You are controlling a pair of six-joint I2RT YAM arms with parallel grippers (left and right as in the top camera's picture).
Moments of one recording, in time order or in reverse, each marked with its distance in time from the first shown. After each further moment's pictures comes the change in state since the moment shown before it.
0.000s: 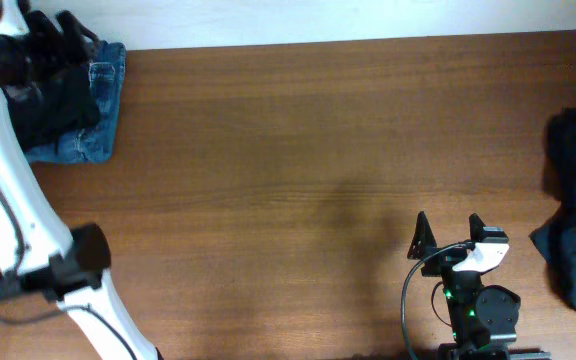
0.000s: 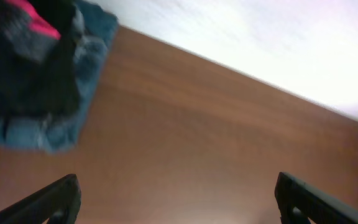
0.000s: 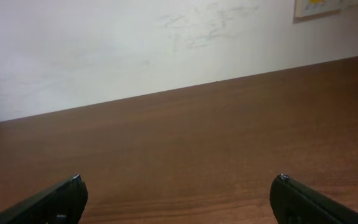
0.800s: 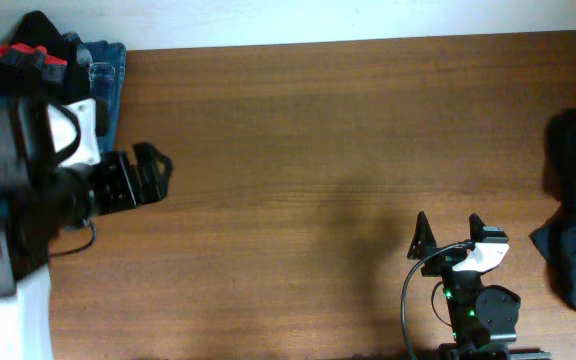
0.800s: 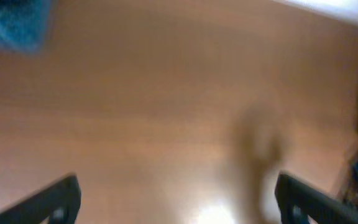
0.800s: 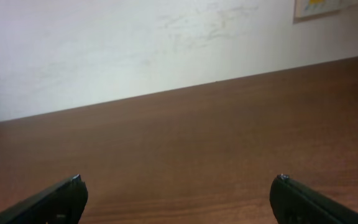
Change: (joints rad) left arm -0.226 -0.896 -1.101 0.195 -0.119 0.004; right arm 0.000 0.000 0.000 -0.001 0.000 0.000
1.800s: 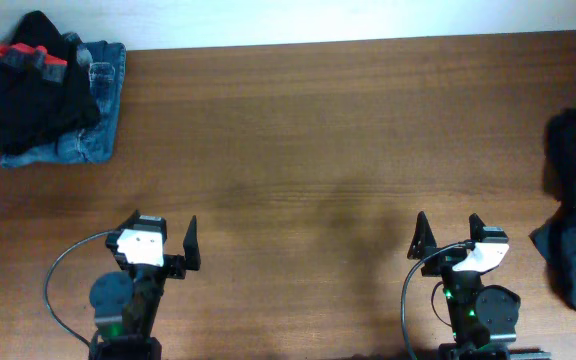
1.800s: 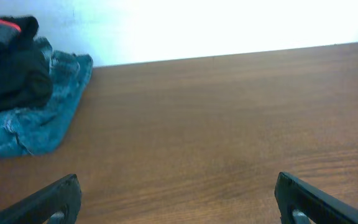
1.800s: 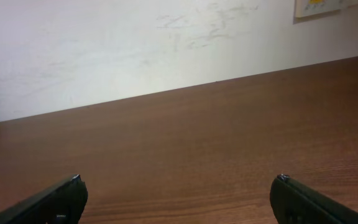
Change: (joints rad) left arm 0.001 -0.799 -1.671 1.547 -0.073 0.251; right arm 0.000 0.000 0.000 0.000 0.000 0.000
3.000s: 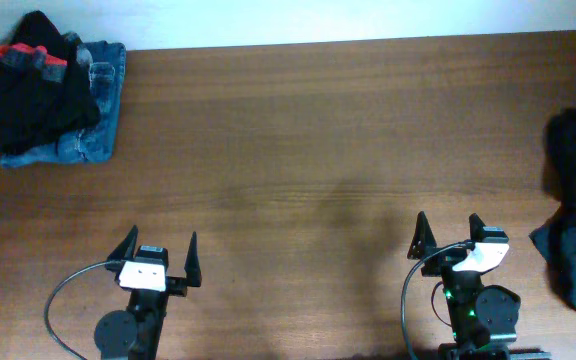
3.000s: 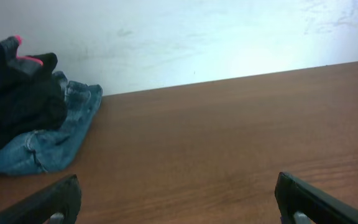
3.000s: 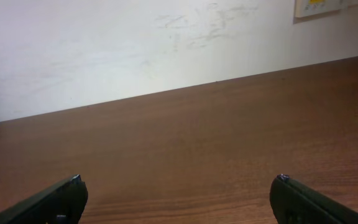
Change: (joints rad) left arm 0.000 -0.459 -0.131 -0.171 0.000 0.014; right arm 0.000 0.000 0.000 0.000 0.000 0.000
